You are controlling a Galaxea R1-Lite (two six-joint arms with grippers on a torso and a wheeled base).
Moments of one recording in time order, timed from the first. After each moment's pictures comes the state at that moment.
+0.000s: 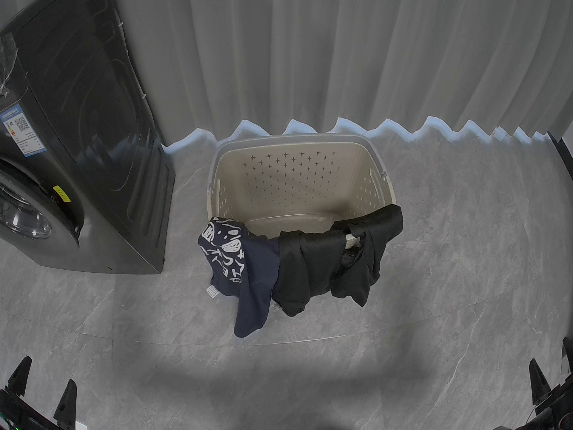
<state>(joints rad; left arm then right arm) -0.01 0.02 -0.02 0.00 0.00 -0.02 0.00 0.02 -0.02 0.00 0.00 -0.01</state>
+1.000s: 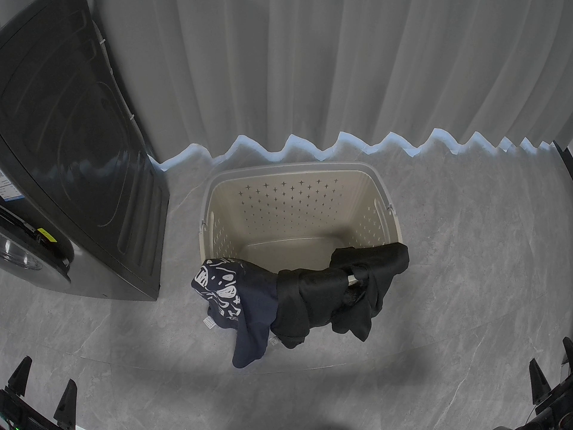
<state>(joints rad) -0.01 0.02 -0.02 0.00 0.00 -0.02 0.00 0.02 -0.02 0.00 0.00 -0.01</state>
